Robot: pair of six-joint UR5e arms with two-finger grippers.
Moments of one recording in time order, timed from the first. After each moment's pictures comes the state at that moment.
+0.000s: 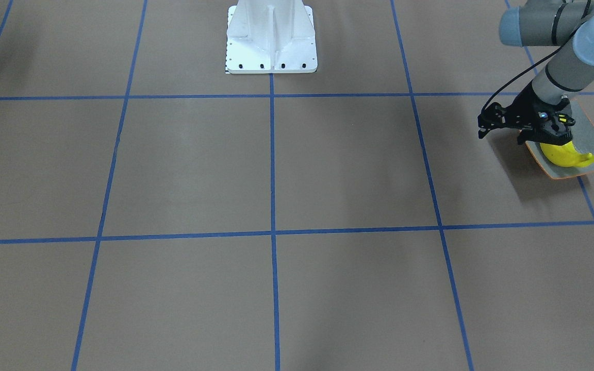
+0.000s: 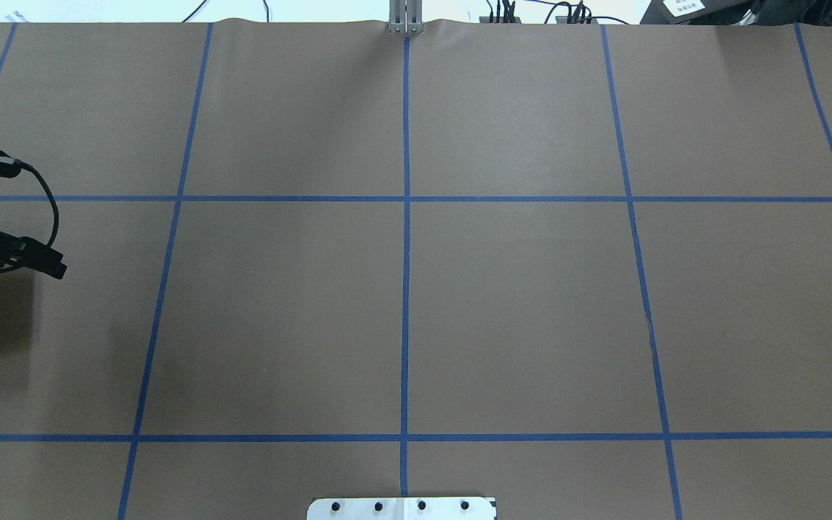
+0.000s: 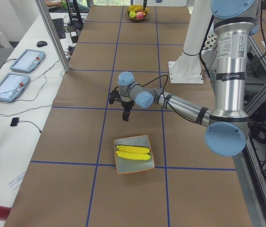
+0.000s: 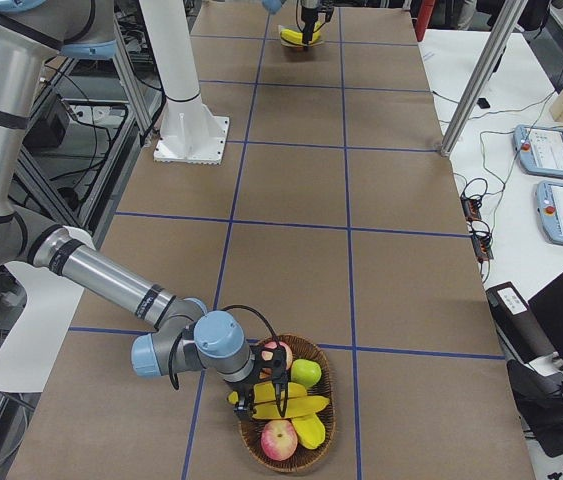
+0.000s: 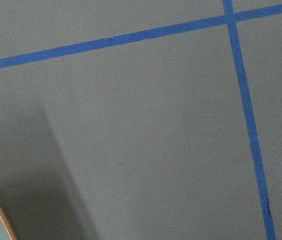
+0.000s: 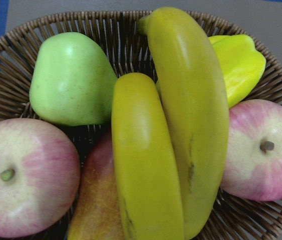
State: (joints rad) left arm -0.96 -1.54 -1.91 -1.82 -2.20 -0.60; right arm 1.54 -1.92 1.42 -0.83 2.23 0.16
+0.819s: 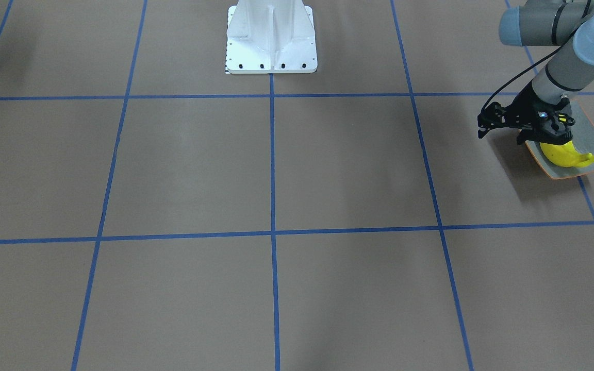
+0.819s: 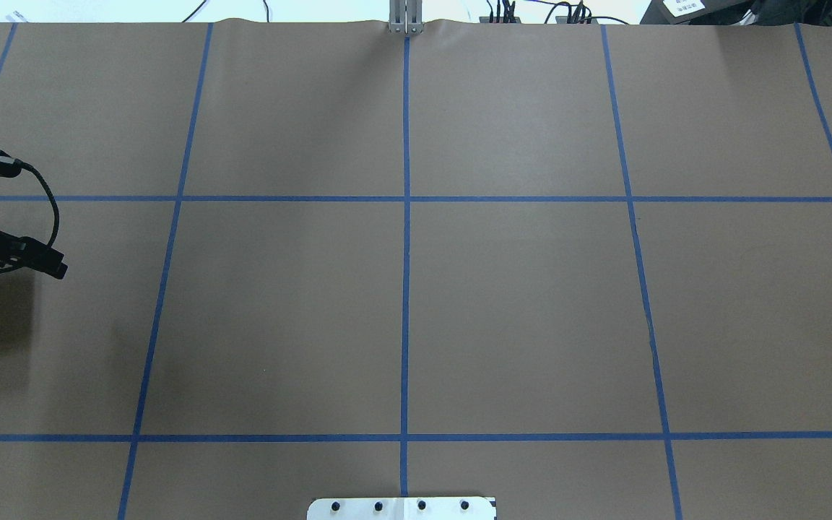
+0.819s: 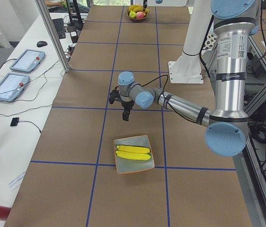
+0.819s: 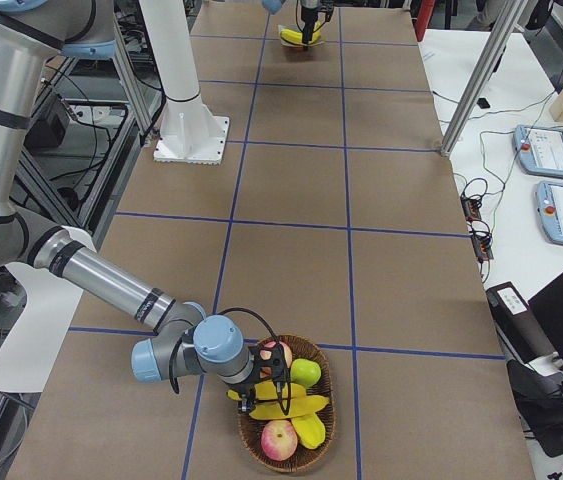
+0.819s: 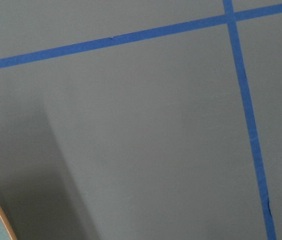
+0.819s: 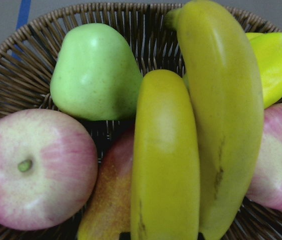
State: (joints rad) left arm -0.96 -1.54 -1.91 -1.82 -2.20 -0.60; right arm 1.53 -1.92 1.38 -0.78 2.25 0.10
